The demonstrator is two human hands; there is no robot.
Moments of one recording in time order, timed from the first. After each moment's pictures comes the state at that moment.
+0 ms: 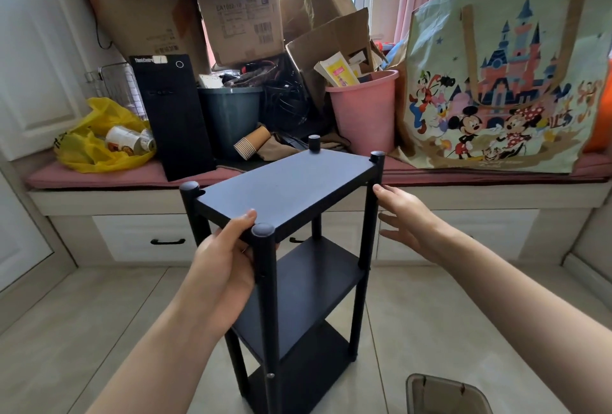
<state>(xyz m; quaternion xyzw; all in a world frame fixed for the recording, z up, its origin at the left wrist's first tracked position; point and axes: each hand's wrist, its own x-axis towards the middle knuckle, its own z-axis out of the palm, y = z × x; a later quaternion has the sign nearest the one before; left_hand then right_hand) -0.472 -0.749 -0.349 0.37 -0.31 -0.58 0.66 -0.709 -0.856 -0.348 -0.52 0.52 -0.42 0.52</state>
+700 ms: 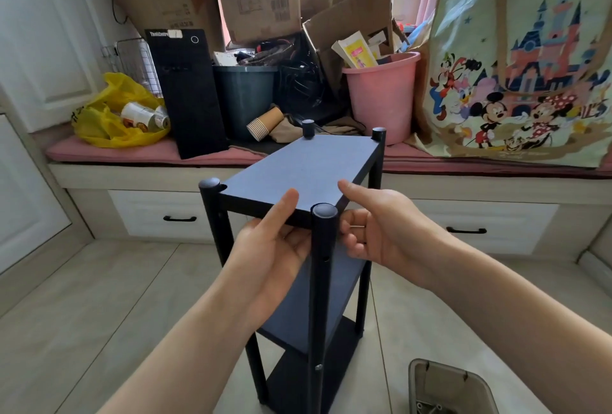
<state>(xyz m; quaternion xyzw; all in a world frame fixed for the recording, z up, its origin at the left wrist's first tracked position) -0.503 -0.735 -0.348 0.28 -0.28 -0.63 0.66 -0.654 -0.781 -0.326 -0.48 0.41 -0.39 0.67</state>
